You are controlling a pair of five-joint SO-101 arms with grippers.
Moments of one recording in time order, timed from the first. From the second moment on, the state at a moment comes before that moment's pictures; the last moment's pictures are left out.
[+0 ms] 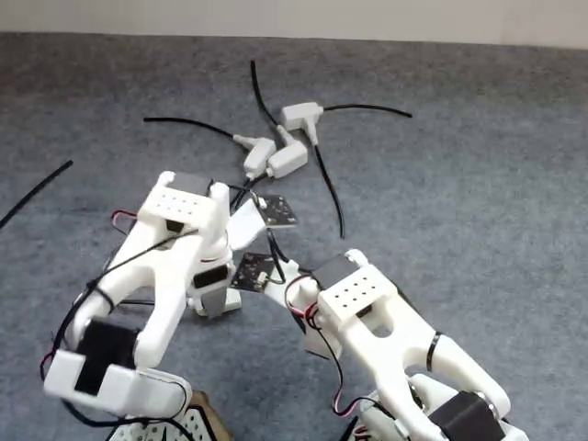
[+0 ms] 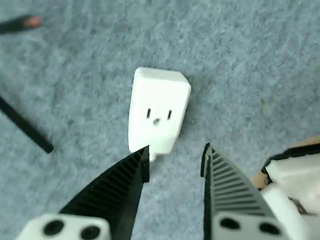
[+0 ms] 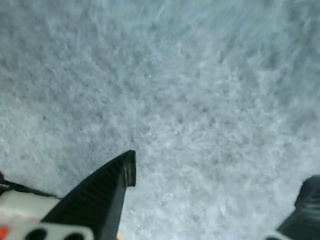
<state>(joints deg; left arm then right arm) 8.2 -1.8 28.4 85.5 -48.7 -38.2 -24.4 53.3 70.3 35.8</state>
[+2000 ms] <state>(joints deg) 9.5 -0.7 26.2 96.5 -75.3 -36.3 -24.4 53.7 69.9 34.8</state>
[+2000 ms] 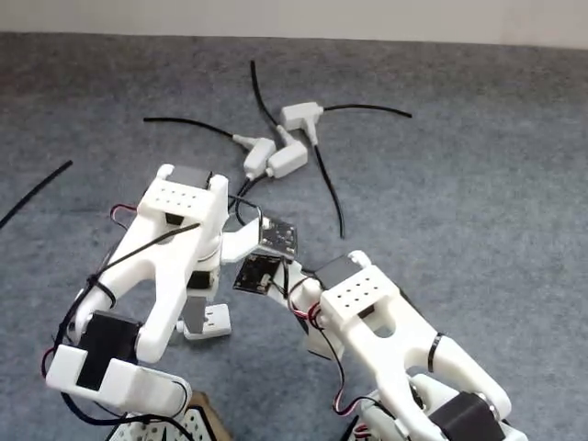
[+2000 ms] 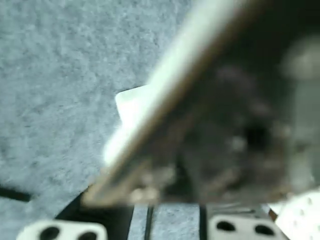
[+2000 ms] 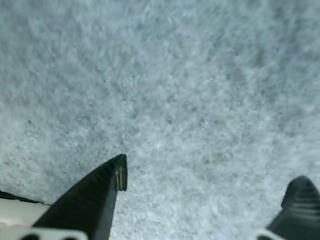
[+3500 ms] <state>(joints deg) -8.9 33.9 -19.4 100.0 -79.1 -36.1 -23.6 53.5 69.8 34.8</state>
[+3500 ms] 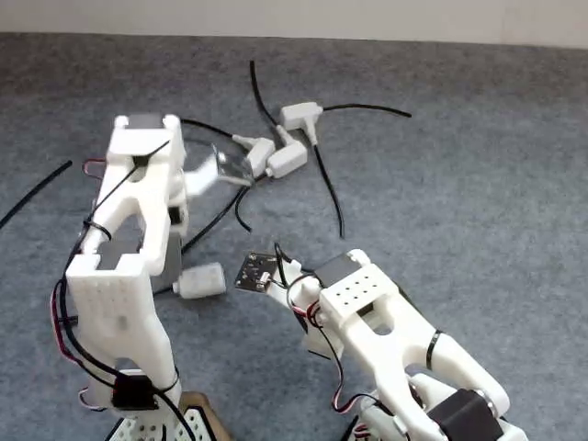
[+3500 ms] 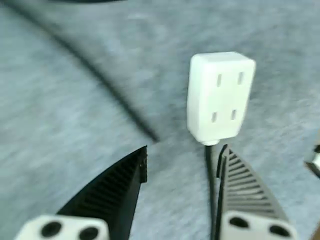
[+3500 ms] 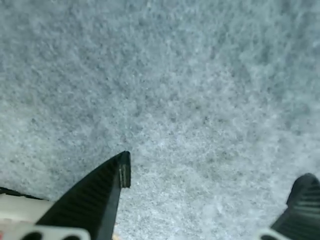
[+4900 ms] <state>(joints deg) -61.1 34.2 -24.8 69.2 -26.8 -35.4 -23.6 53.1 71.3 31.6</state>
